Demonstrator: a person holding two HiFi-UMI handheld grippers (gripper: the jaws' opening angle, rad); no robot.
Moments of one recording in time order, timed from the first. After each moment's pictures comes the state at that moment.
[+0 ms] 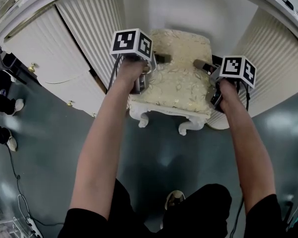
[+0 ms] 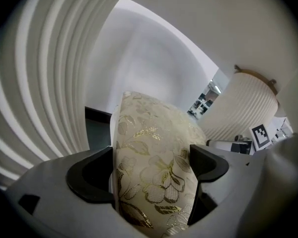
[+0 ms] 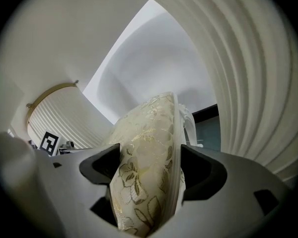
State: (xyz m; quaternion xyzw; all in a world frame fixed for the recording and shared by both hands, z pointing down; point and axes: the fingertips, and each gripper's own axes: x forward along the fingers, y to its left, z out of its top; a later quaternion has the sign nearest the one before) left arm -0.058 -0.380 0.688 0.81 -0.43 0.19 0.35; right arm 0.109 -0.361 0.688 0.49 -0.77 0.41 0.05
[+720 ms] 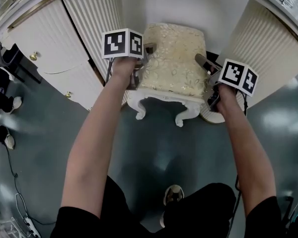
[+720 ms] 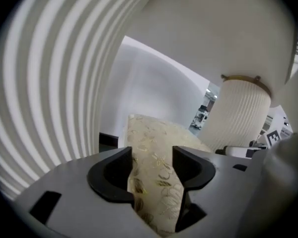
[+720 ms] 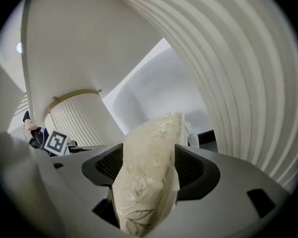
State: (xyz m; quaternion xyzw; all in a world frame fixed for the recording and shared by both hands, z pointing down) left arm -0.080 -0.362 0.657 0.83 -0.49 0.12 0.25; right arm 0.118 -0.316 0.659 0.50 -0.81 0.30 -0.02
